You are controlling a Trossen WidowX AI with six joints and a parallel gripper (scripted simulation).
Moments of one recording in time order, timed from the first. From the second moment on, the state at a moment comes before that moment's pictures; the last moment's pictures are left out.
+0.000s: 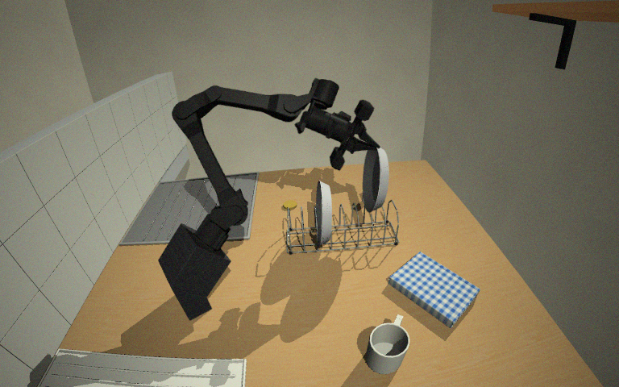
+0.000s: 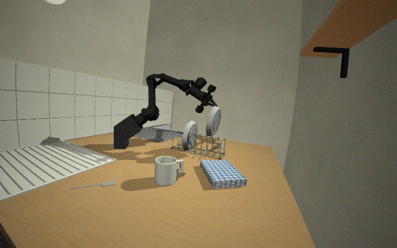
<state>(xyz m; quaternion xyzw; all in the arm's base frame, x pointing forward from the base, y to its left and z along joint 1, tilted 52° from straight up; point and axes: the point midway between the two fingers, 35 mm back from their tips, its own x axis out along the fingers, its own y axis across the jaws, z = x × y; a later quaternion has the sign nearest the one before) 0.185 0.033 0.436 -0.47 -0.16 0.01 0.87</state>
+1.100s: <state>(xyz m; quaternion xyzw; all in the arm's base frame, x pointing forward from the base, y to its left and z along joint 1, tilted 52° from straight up) 0.190 0.038 0.430 -0.47 -0.20 -0.02 0.86</state>
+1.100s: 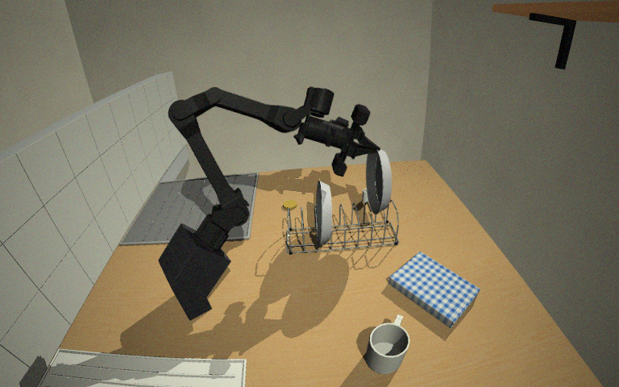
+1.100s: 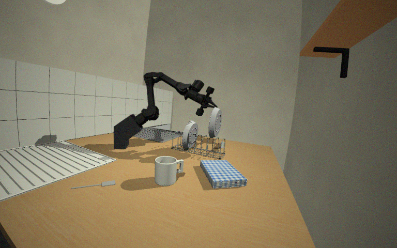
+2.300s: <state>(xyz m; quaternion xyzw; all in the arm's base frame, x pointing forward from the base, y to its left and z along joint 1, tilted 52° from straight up) 0.194 0.045 0.422 -0.47 -0.20 -0.03 0.86</state>
